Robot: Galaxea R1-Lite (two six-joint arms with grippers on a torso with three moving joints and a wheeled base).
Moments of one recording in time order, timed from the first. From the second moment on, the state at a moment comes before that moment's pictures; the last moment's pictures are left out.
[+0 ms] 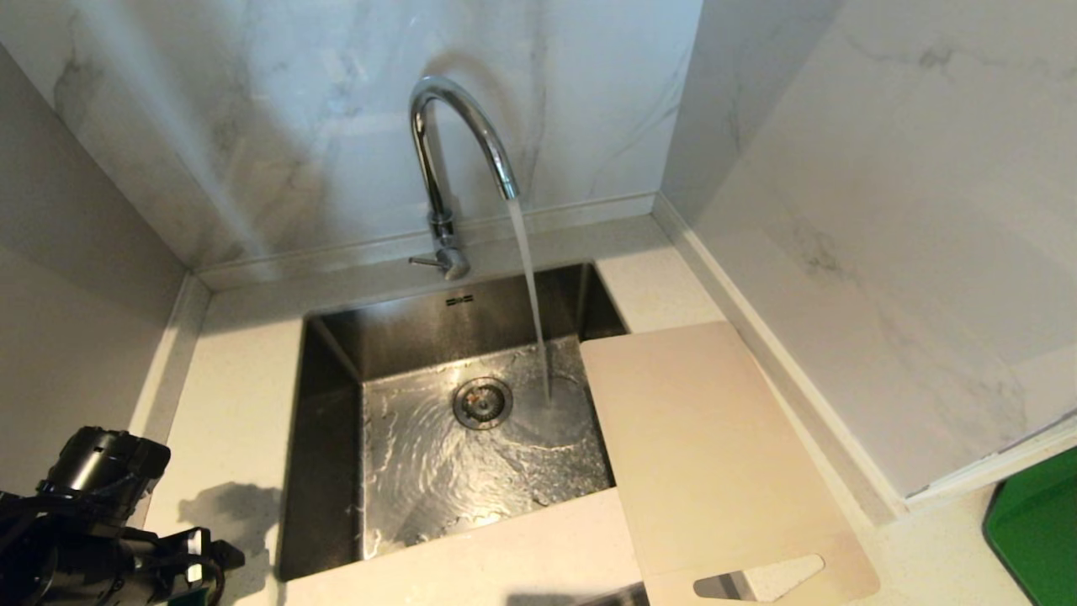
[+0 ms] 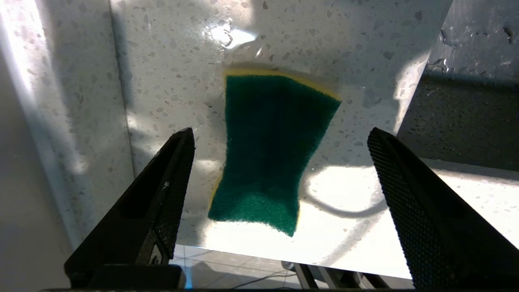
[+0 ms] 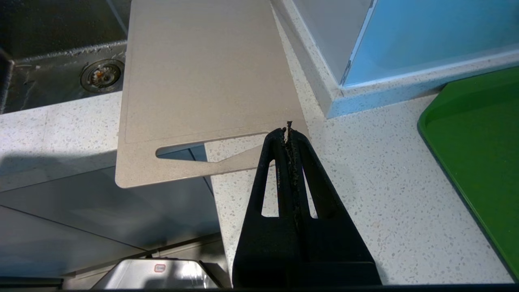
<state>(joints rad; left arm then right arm) -0.17 1.59 -0.46 -0.09 0.22 -0.52 0.00 0.00 0.00 0.00 0.00 0.00</state>
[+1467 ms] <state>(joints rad) -0.13 1.67 -0.44 -0.17 0.11 -0.56 0.00 0.00 0.00 0.00 0.00 0.00</state>
